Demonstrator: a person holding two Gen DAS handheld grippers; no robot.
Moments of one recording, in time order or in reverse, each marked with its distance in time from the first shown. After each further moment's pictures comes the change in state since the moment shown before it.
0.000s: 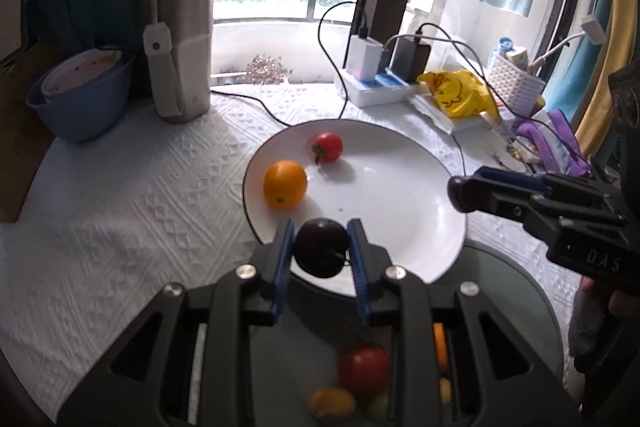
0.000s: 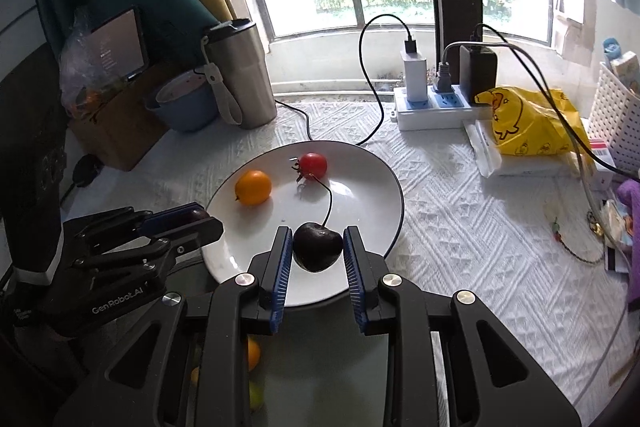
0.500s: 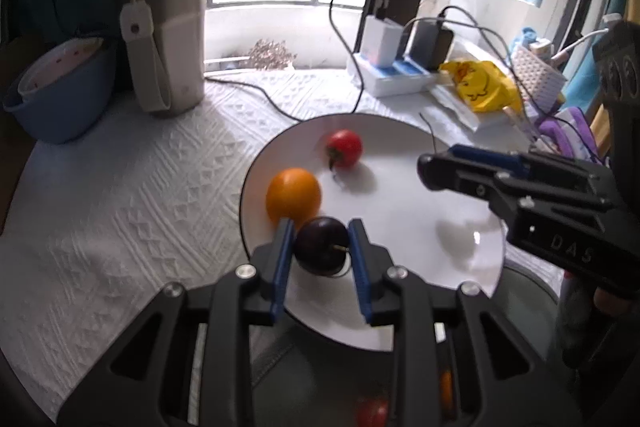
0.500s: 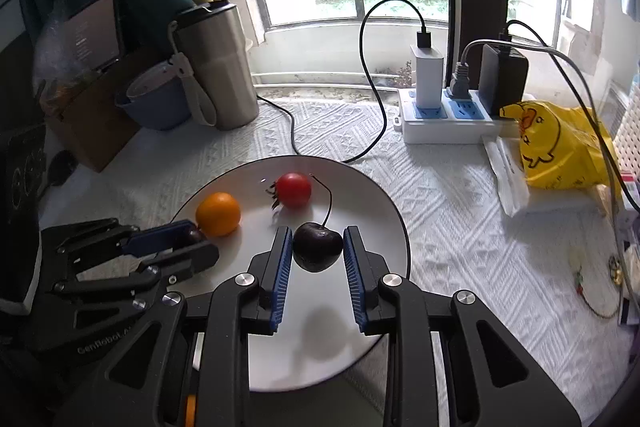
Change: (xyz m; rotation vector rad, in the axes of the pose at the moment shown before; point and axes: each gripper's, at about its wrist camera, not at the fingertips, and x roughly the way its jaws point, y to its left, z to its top) left arm 0.038 0.008 0.015 -0.009 0.071 0.016; right arm 0.056 -0.006 0.028 -0.032 0.038 -0.031
